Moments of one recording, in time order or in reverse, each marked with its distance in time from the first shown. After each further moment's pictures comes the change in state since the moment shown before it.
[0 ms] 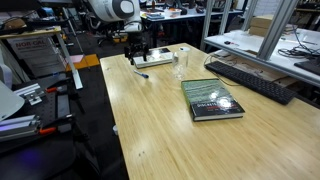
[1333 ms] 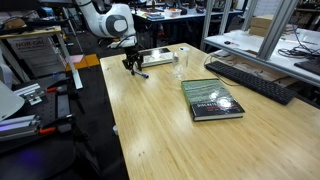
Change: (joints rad) arm 0.055 0.085 -0.035 -0.103 0.064 0.322 -0.098
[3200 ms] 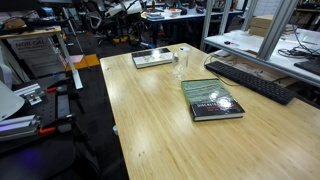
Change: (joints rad) arm -0.225 -0.346 0.199 -0.069 0.366 -0.094 -0.598
